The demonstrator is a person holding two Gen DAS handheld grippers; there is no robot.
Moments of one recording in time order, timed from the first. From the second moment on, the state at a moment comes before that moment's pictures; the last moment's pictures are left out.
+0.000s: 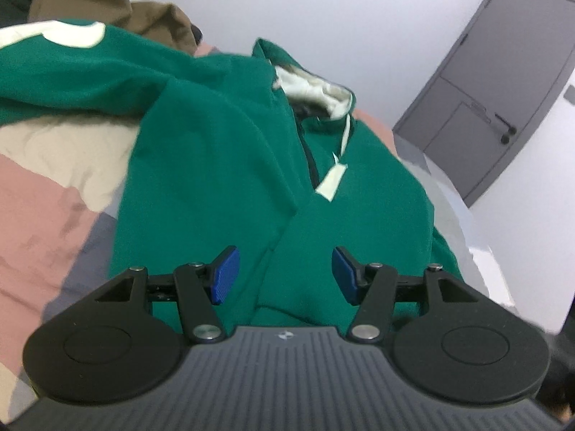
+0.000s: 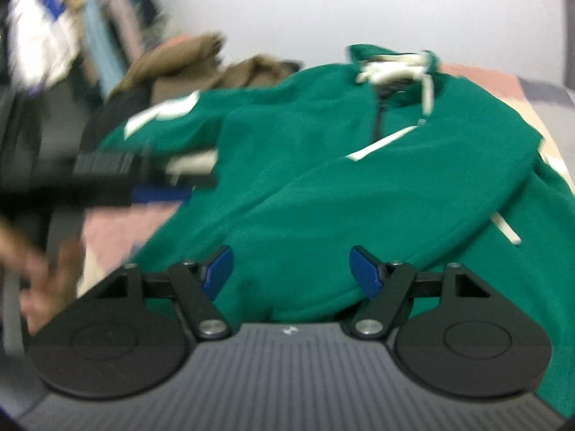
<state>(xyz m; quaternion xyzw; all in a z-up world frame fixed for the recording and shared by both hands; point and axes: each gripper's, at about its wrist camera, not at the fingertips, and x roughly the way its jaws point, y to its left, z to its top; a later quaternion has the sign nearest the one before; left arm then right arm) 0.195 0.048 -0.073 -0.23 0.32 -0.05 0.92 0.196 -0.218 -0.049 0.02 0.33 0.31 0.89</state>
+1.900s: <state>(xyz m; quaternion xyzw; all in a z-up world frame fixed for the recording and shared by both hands) 0.189 0.328 -0.093 -0.41 0.24 0.32 0.82 0.240 -0.198 -0.103 -0.04 0.34 0.19 0.92</state>
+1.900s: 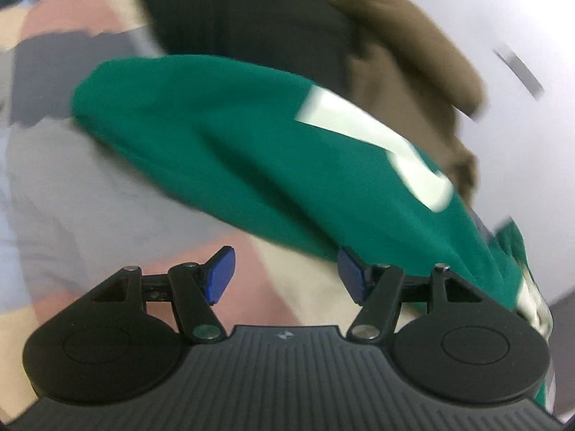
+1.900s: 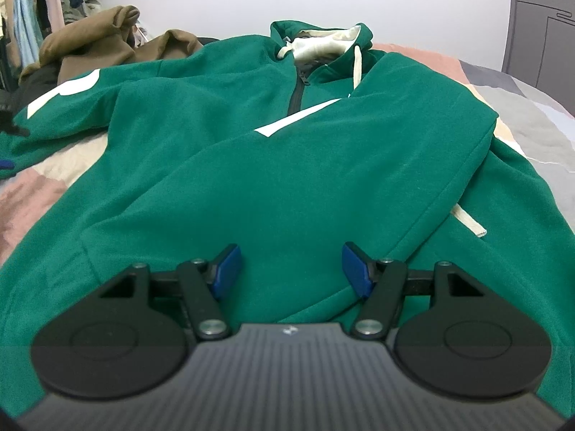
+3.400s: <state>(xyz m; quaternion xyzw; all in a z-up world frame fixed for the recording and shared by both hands) 0.170 0.343 0.034 -0.25 0.01 0.41 0.88 0.244 -0.191 -0.106 -0.04 0.33 0.18 0.92</state>
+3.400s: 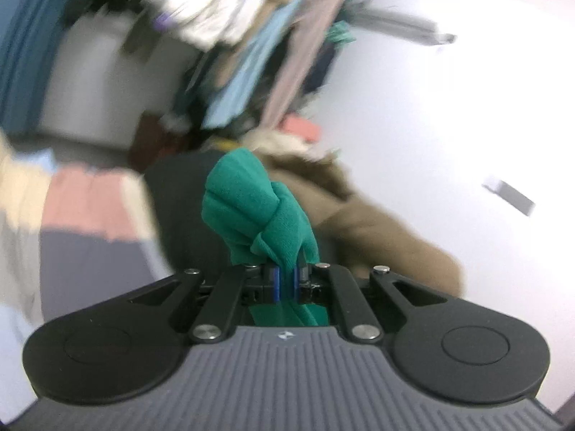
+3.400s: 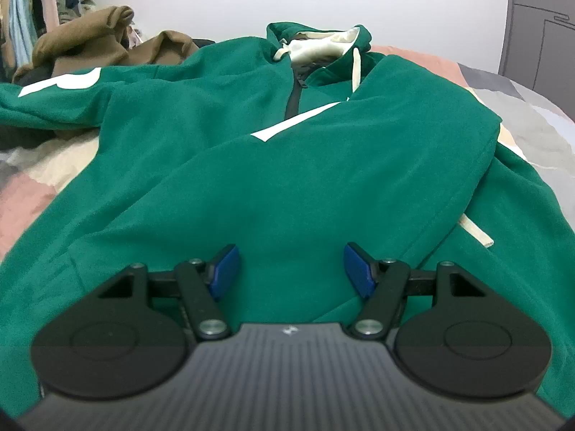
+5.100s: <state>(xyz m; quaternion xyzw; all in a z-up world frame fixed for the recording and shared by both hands) 0.211 -0.038 -0.050 -0.08 0.38 -0.18 0.90 0.239 -0.315 -0.072 0.22 0.31 0.09 0.92</state>
